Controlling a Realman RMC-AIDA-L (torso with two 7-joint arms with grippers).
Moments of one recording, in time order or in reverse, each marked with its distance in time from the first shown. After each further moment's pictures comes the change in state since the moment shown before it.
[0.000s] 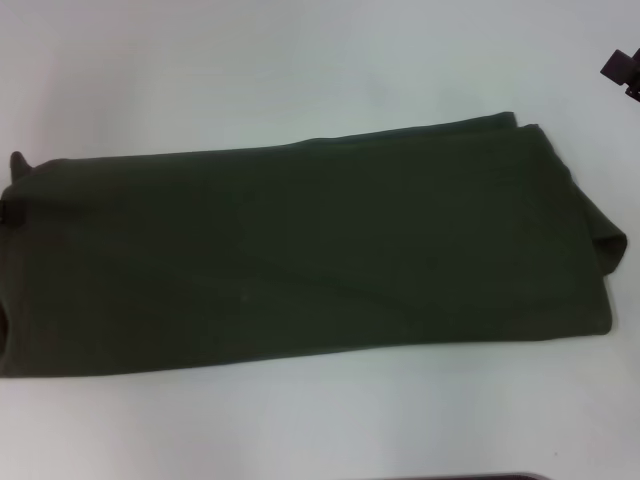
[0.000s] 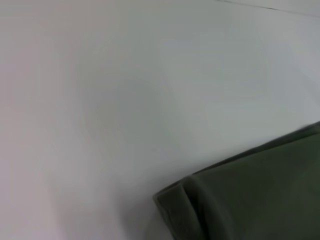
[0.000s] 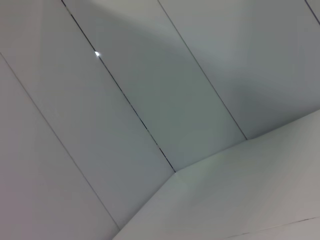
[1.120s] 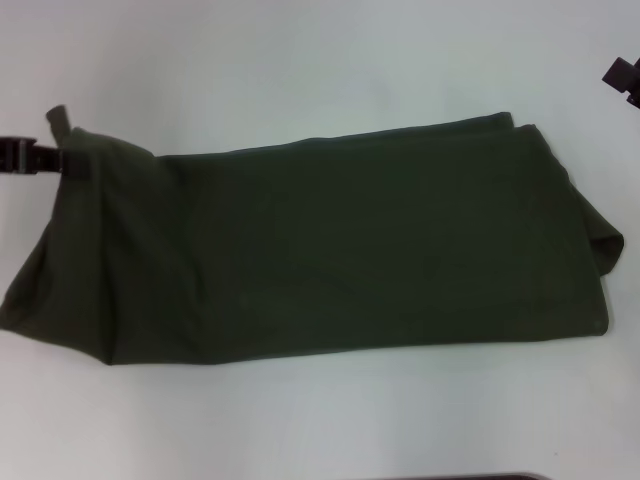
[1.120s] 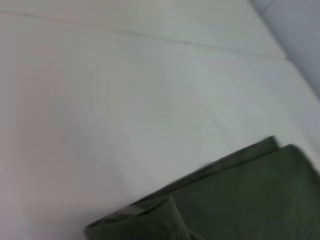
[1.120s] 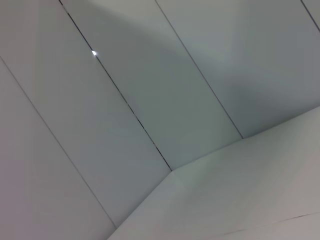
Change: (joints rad) left arm -0.078 -0.015 0.009 0.009 -0.120 0.134 -0.090; right arm -0.012 0.003 0.000 0.000 0.000 0.001 -0.010
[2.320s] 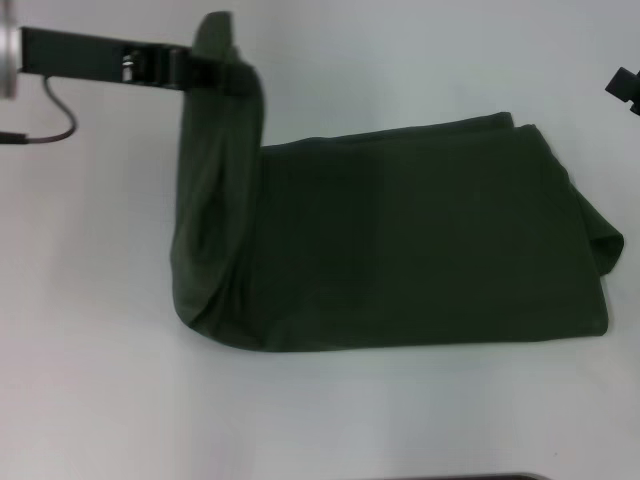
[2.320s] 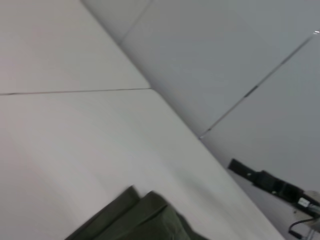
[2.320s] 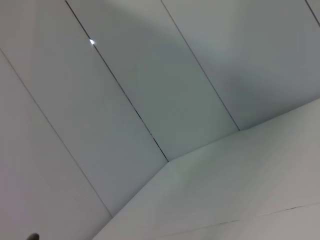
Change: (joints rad) left arm -0.122 -0.107 0.155 0.044 -0.265 0.038 -0.076; right arm -0.005 -0.014 0.000 -0.010 -0.027 -0.002 0.000
